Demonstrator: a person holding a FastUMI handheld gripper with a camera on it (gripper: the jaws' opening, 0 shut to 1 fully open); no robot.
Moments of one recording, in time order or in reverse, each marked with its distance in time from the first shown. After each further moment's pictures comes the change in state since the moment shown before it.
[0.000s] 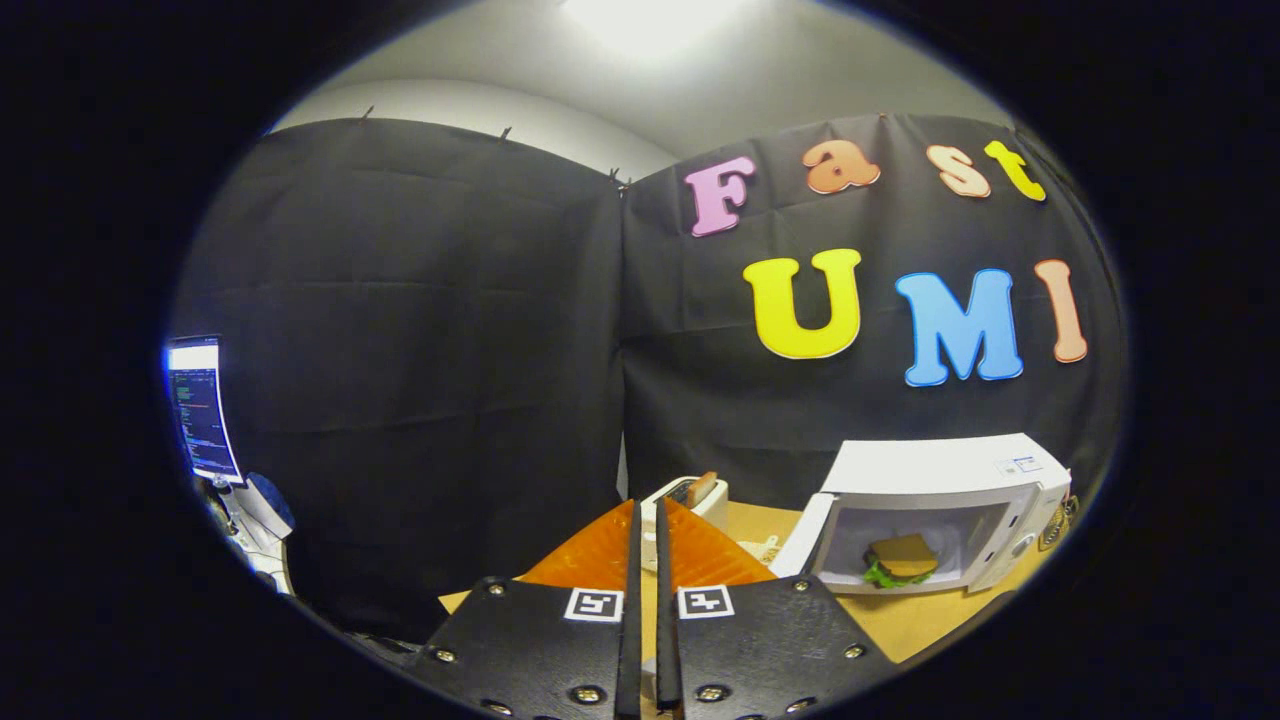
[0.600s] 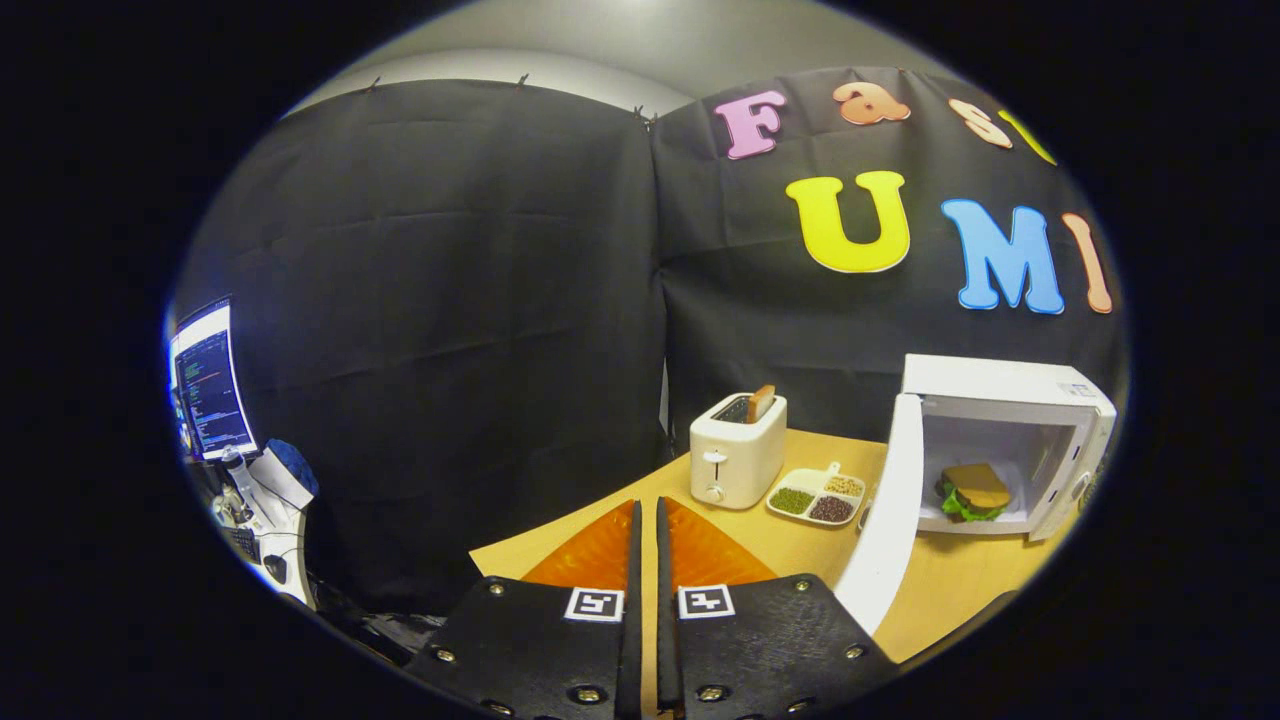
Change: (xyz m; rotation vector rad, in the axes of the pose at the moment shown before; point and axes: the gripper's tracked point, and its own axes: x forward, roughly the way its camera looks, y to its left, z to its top) arm 0.018 0.046 -0.105 0.033 0.197 0.068
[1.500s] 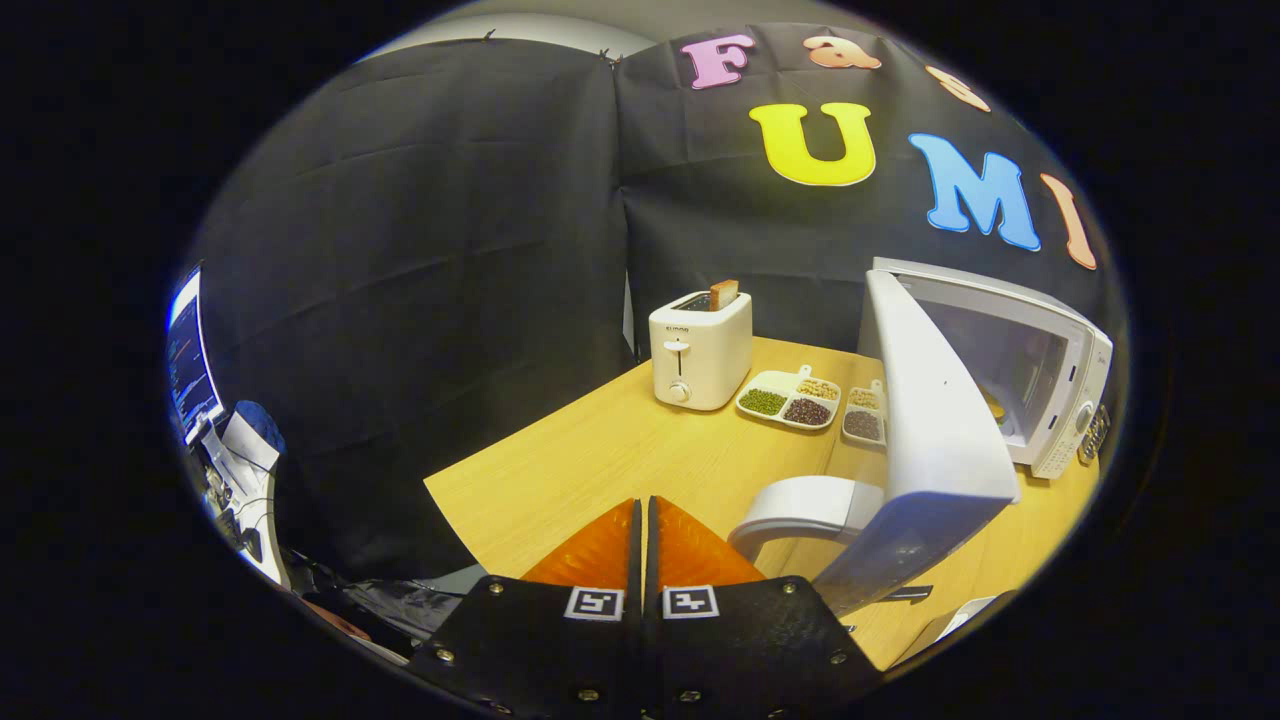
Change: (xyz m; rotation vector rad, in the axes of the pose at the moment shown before) arm -0.005 -0.031 -0.096 0.032 0.203 -0.089
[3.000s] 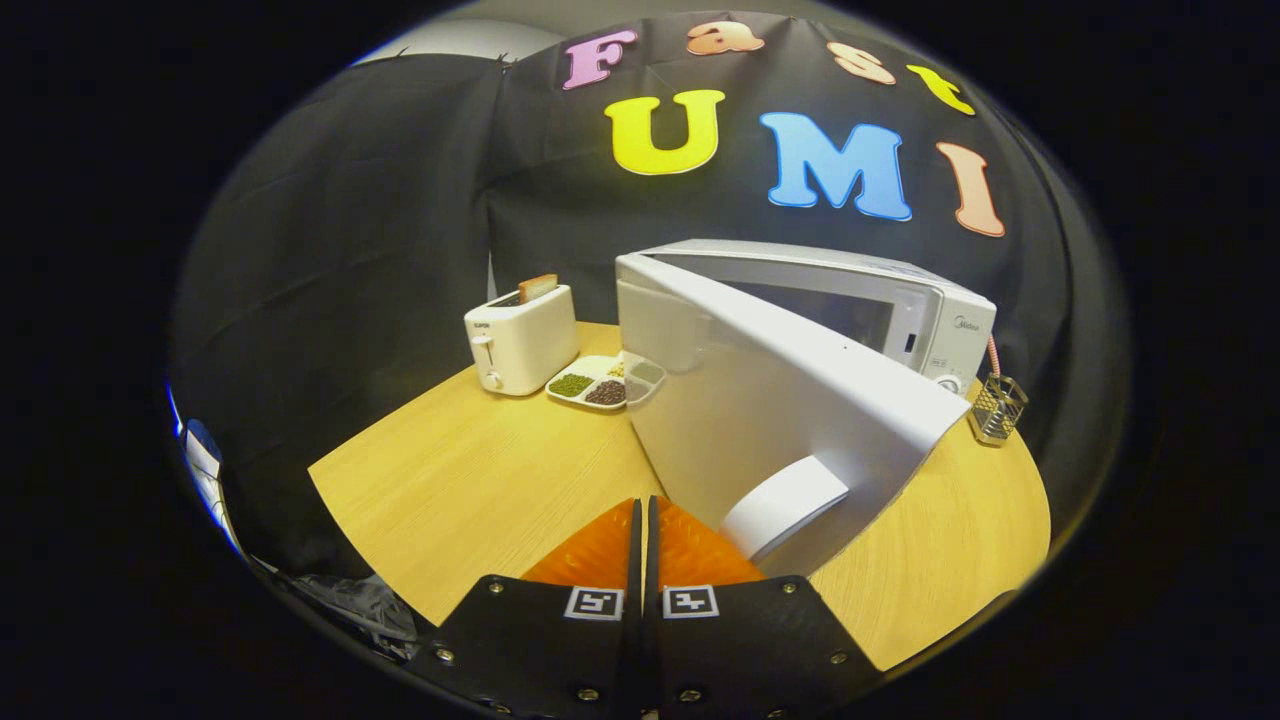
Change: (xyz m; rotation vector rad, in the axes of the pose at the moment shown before) arm -0.076 -0.204 -0.017 0.092 0.024 -0.288
